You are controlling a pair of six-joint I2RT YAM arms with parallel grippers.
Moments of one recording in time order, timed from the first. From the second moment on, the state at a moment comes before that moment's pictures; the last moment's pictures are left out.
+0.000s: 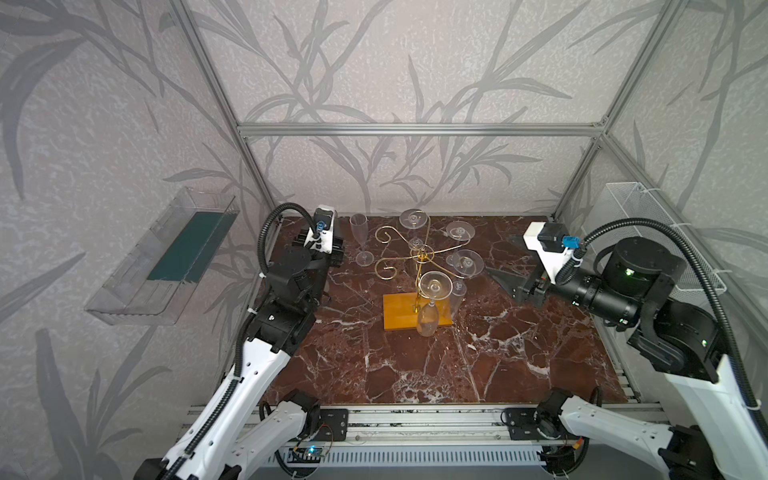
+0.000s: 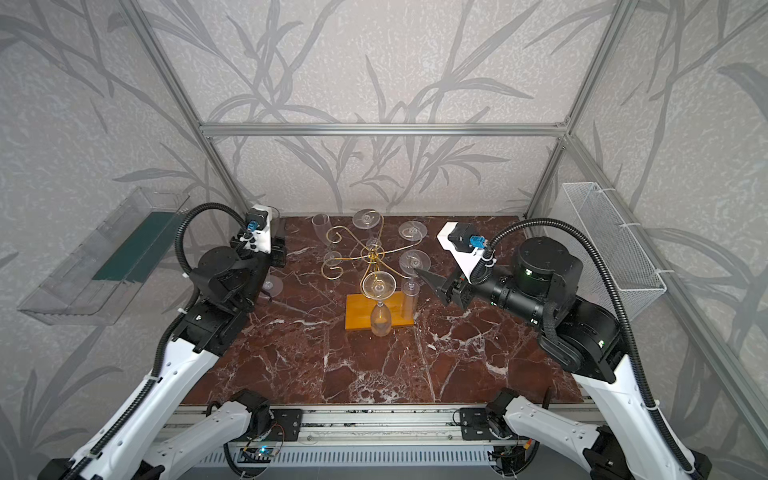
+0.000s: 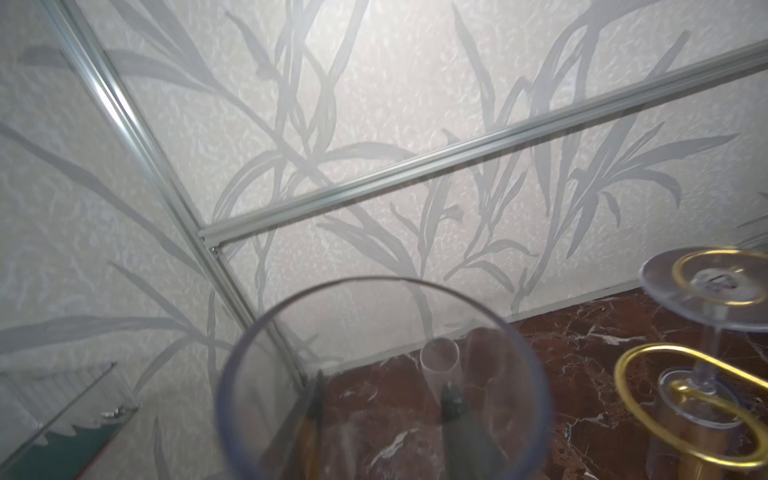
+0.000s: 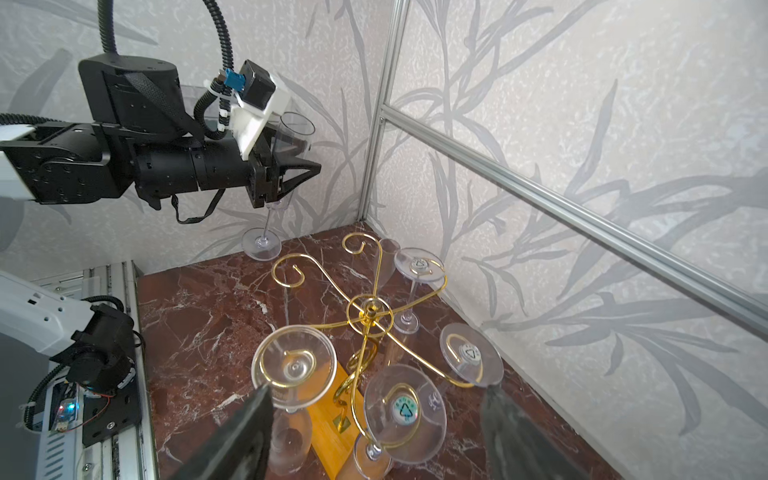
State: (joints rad) left arm -0.35 0.91 0.94 -0.01 -0.35 0.26; right arm 0.71 0.93 1.55 -0.80 -0.16 -0.21
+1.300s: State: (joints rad) left arm -0.29 1.71 0.73 1.09 -0.25 0.01; right arm 0.71 0.61 1.25 -0.76 0.28 -0.12
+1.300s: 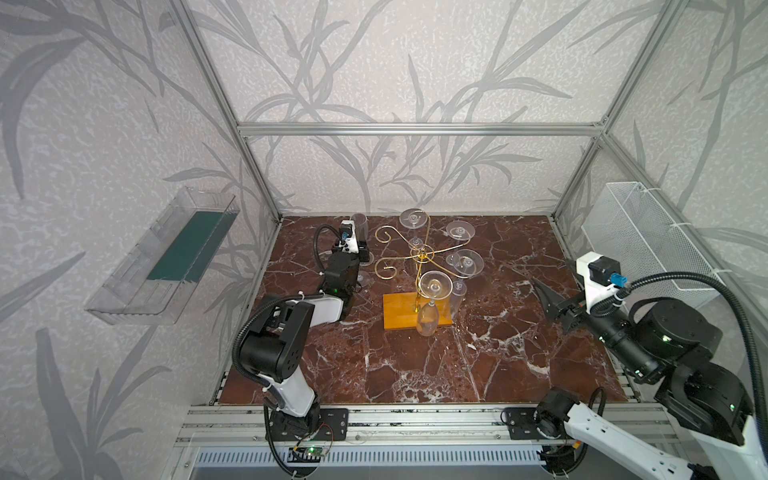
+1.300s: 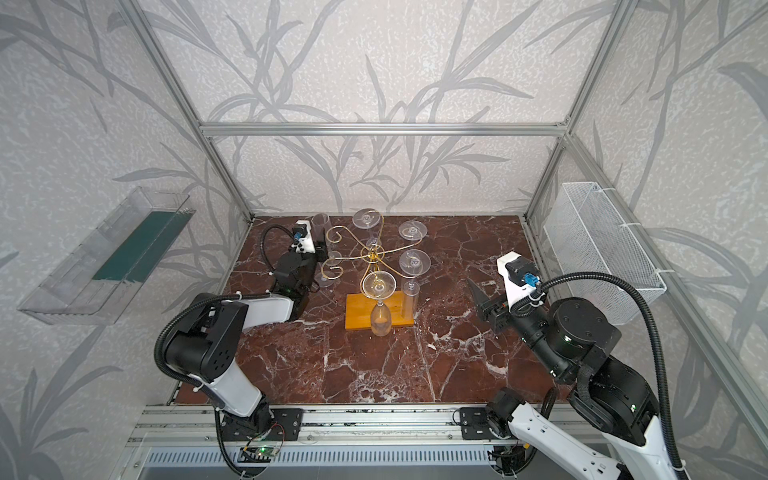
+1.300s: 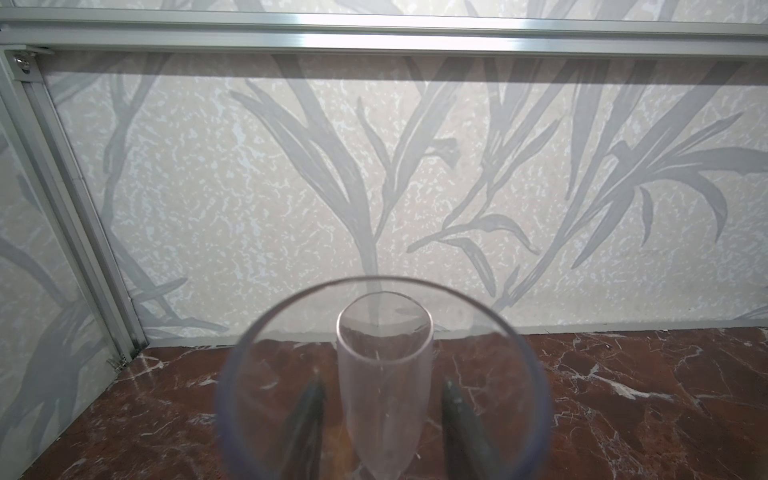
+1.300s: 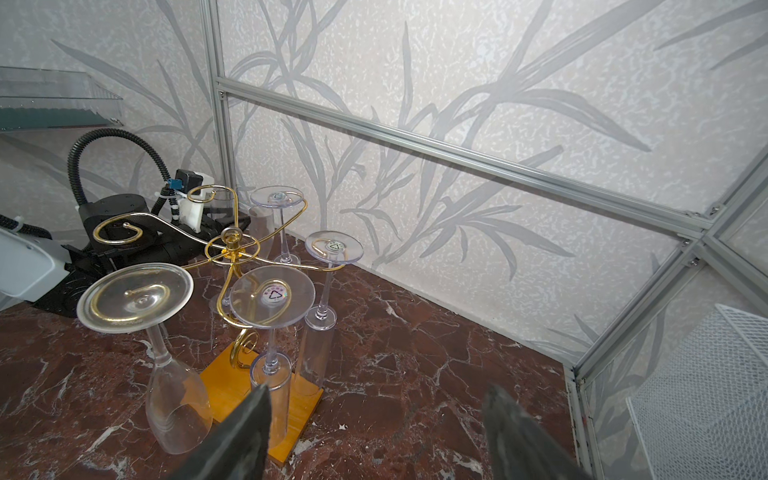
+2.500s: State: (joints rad) left arm -0.28 1.86 0.77 1.21 -0.26 0.01; right arm 0.71 0.64 1.25 -0.74 0.30 -0.13
